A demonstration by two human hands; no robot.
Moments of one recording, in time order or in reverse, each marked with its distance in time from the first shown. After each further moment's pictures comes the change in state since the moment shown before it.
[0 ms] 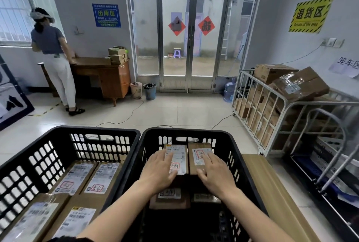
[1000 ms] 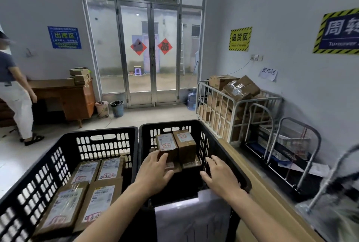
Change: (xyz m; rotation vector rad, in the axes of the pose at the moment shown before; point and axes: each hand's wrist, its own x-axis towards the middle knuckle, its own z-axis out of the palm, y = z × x) left_hand -0.205 0.006 -0.073 -0.122 0.058 0.202; right_hand -0.231 -0.109 -0.062 0.013 0.193 0.247
